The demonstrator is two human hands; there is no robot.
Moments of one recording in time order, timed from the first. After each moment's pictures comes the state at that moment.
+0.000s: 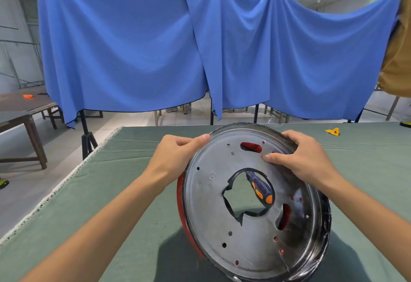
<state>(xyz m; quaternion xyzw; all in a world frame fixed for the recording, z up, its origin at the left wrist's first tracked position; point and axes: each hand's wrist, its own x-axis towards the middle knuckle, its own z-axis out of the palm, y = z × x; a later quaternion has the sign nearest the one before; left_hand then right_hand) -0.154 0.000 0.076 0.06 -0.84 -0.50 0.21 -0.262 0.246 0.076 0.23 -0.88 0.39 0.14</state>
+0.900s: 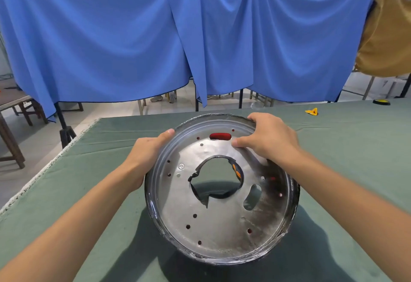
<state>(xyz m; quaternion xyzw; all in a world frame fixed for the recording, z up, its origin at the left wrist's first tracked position) -0.168 -0.008 0.052 0.18 -0.74 -0.63 0.15 -0.251 0.220 0.090 0.15 -0.95 0.24 0.15</state>
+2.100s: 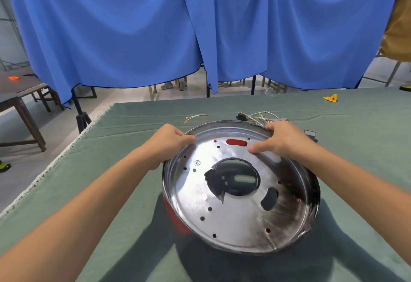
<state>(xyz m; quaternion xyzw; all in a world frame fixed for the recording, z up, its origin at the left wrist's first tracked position) -0.172 -0.012 0.051 0.17 -0.89 -0.41 0.06 -0.255 0.224 0.063 0.15 -0.95 0.26 -0.02</state>
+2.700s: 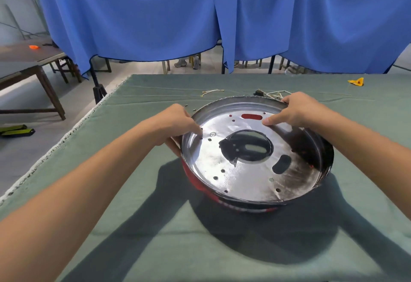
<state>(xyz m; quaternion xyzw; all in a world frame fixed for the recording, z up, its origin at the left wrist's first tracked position) -0.143 -0.016 0.041 0.21 -0.88 -0.43 -0.01 -0.257 0.213 0.063 0.15 -0.96 0.24 -0.05</state>
